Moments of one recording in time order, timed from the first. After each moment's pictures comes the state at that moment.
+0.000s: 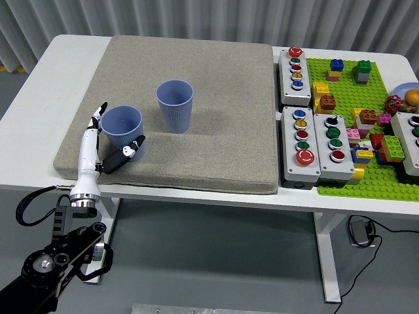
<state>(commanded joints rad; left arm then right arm) -0.25 0.13 -0.99 -0.99 1.22 0.65 -0.52 0.22 -0.08 1.94 0.20 -1.33 -0.36 -0.34</state>
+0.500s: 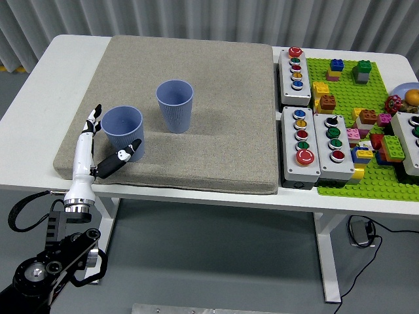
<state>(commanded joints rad) -0.18 0.16 -1.01 -1.07 1.24 0.65 -0.51 0.22 -0.08 1.94 0.20 -1.33 -0.36 -0.34</state>
